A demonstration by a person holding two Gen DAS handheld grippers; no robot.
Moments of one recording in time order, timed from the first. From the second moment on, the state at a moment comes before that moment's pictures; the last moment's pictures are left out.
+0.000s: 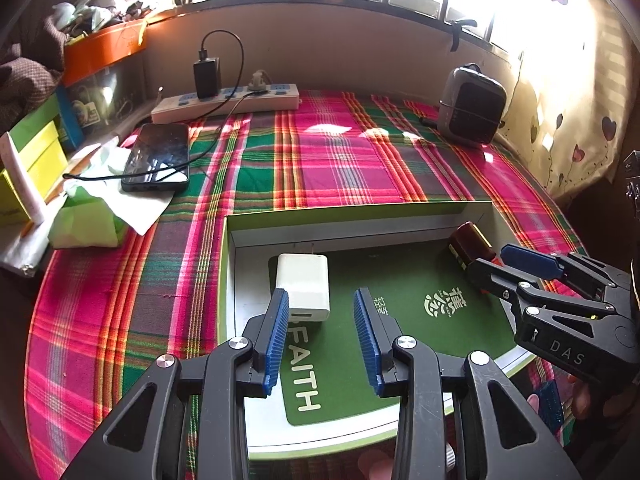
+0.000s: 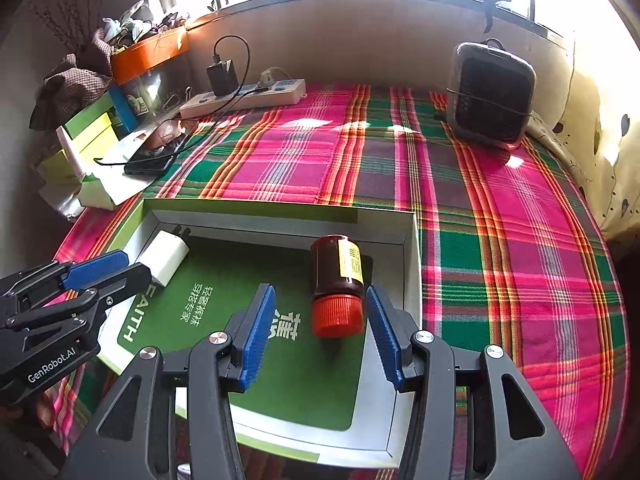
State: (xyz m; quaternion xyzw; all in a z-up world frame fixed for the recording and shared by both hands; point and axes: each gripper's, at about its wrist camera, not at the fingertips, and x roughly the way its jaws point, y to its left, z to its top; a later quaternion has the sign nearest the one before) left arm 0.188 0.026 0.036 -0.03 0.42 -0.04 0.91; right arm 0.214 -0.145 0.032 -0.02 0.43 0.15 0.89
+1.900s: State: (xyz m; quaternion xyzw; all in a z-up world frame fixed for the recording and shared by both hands) left arm 0.059 0.042 0.016 -0.09 0.42 -0.08 0.90; right arm 0.049 -0.188 0.014 0.02 0.43 0.12 0.90
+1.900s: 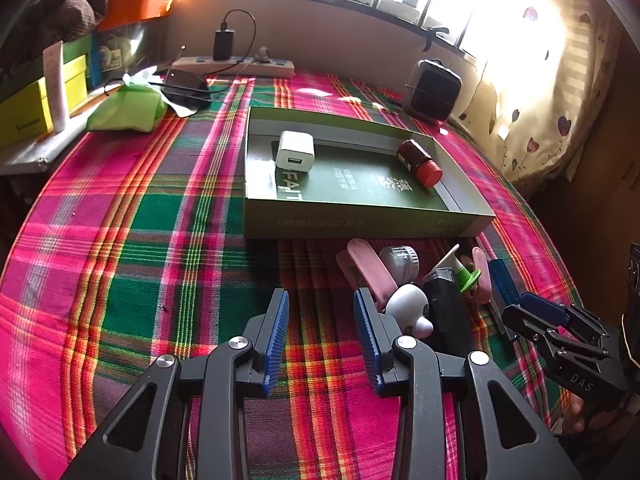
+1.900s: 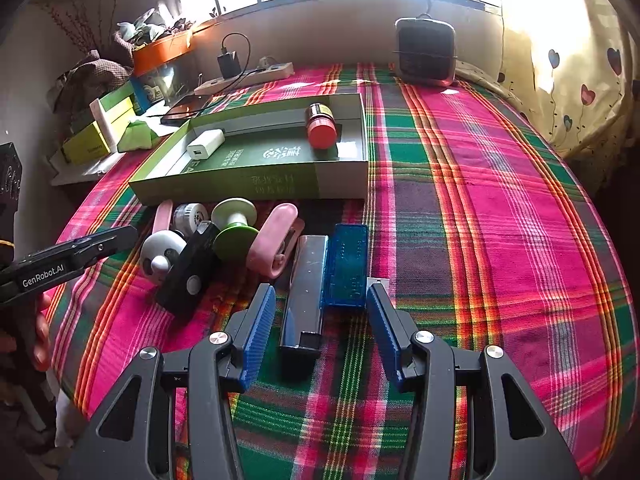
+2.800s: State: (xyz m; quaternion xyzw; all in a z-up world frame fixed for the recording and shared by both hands) left arm 0.061 0.032 0.012 -0.09 0.43 -0.10 0.89; right arm 0.087 -0.196 0.011 0.02 0.43 0.11 0.90
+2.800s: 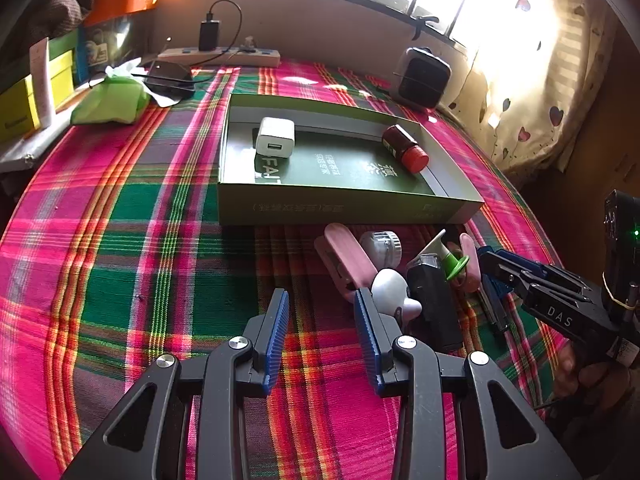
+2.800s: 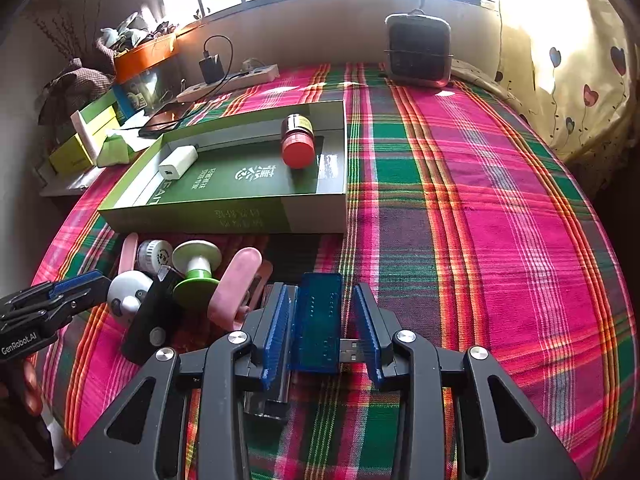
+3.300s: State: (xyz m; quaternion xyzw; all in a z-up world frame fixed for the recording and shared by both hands) left arm 0.057 0.021 0.016 -0.10 0.43 -0.12 0.89; right arm 0.084 -0.200 0.006 0.00 0.43 0.11 0.90
